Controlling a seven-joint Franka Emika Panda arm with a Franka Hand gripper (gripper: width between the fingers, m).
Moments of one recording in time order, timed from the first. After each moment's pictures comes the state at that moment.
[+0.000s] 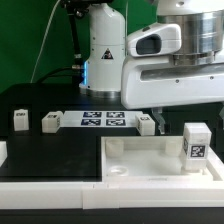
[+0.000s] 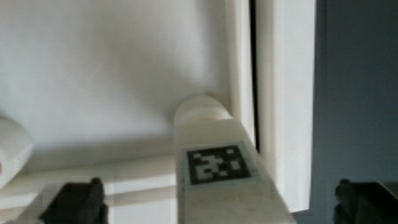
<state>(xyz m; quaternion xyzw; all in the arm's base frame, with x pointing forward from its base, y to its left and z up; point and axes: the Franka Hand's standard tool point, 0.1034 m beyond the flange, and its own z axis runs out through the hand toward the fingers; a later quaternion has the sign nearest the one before) 0.608 0.103 0.090 -0.99 0.03 0.08 0.05</state>
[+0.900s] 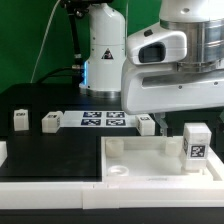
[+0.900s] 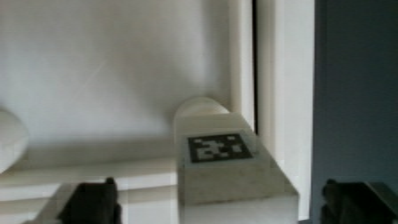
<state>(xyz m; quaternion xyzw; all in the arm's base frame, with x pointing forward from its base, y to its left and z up) 0.624 0.106 0.090 -1.00 0.01 0.07 0.06</state>
